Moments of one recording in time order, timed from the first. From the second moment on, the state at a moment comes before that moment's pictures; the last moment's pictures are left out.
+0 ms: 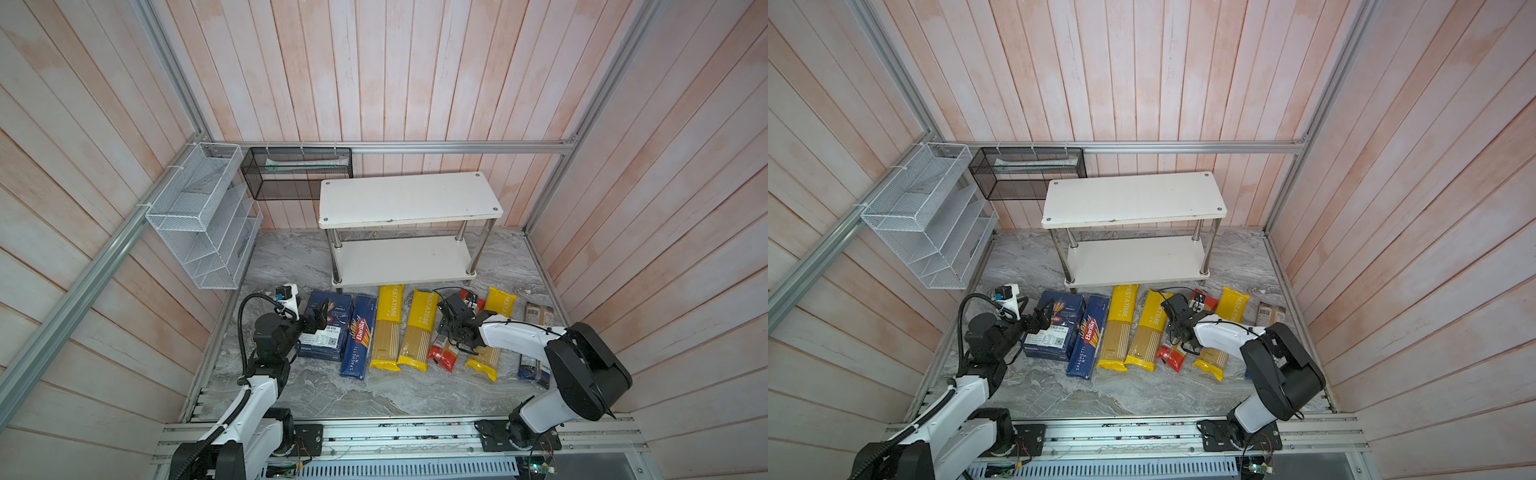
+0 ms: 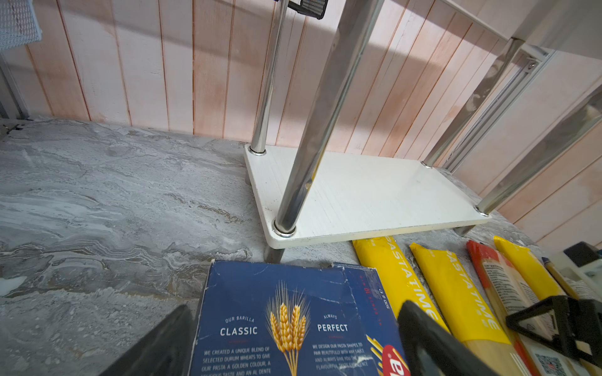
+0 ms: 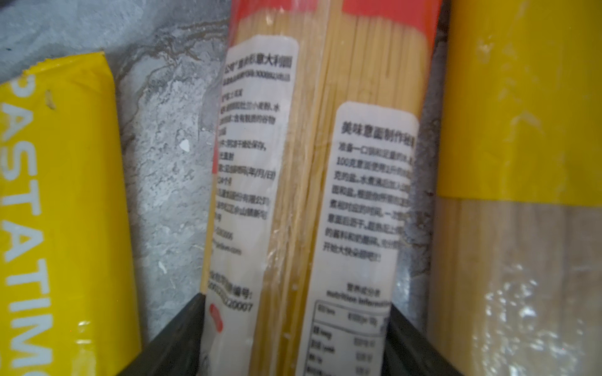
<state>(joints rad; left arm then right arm) -0.01 0.94 0.25 0.49 0.34 -0.21 0.60 1.54 0.72 -0.36 0.34 0.94</state>
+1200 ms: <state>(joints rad) -0.01 0.94 0.25 0.49 0.34 -0.21 0.60 1.49 0.68 -0.37 0.31 0.91</state>
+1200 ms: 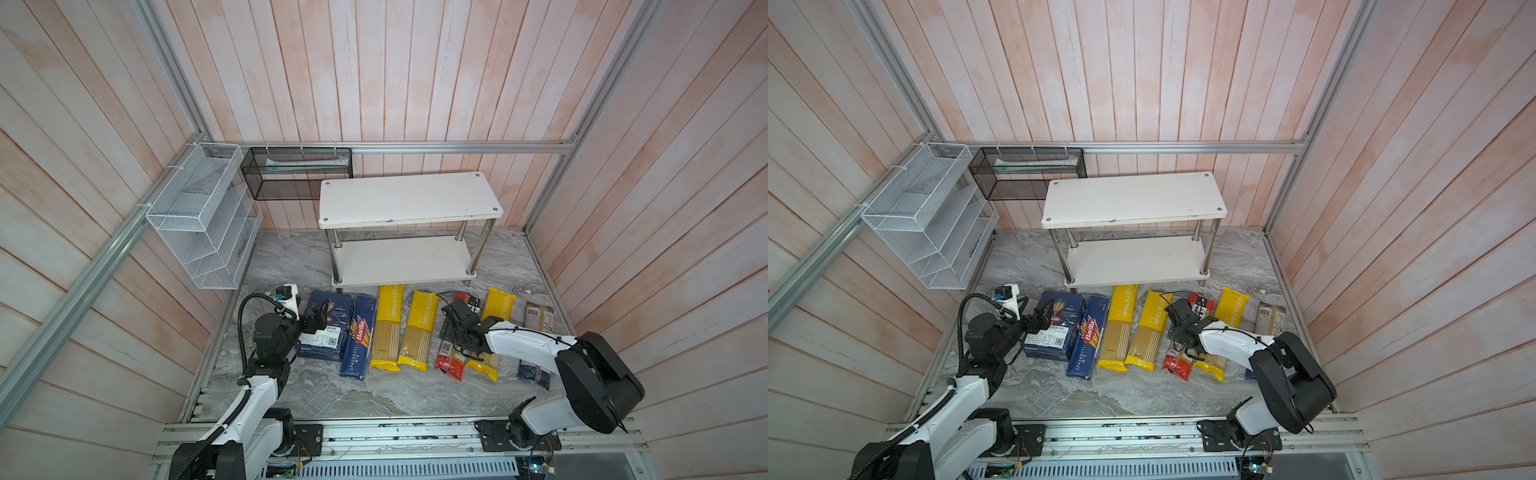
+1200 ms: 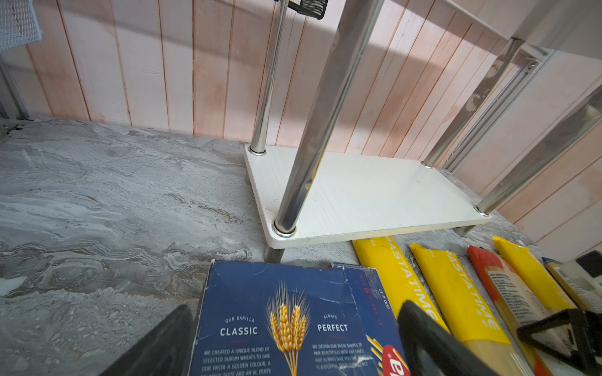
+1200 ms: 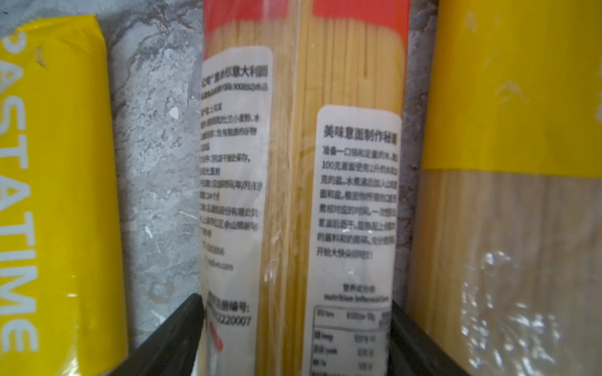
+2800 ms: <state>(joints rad) -0.01 0.94 0.25 0.49 0.34 -0.21 0.61 1.28 0.55 -0.37 0.29 0.83</state>
